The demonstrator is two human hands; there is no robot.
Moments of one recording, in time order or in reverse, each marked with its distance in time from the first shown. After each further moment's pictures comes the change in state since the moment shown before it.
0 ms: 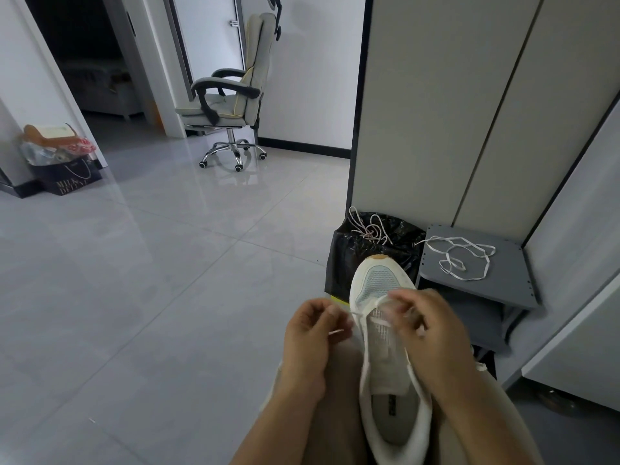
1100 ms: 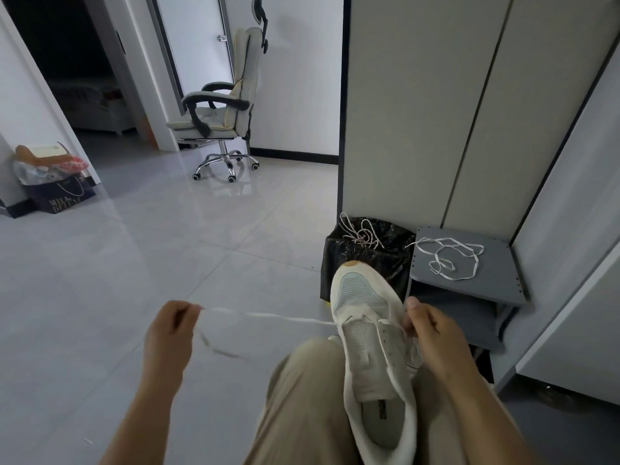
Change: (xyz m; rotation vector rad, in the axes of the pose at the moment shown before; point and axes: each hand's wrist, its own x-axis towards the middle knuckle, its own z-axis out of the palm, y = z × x) left_hand 0.049 0.044 -0.141 0.785 0.442 0.360; right_hand 0.003 0.029 -0.013 0.144 -0.076 0.454
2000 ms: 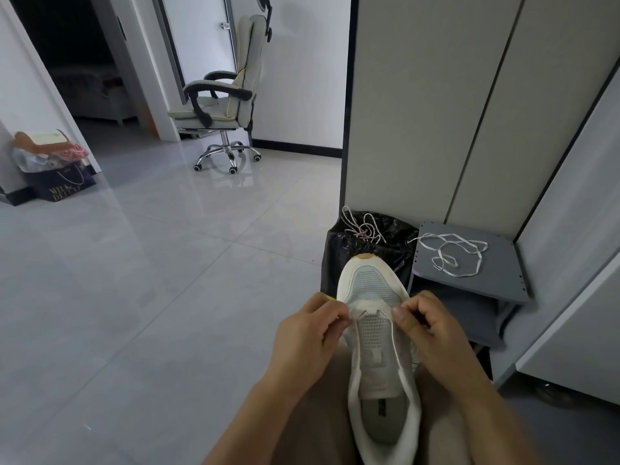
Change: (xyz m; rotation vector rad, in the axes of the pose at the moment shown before) left_hand -0.082 0.063 0.090 0.105 -0.440 0.773; right_hand 0.002 0.005 0.001 0.086 -0.123 -0.365
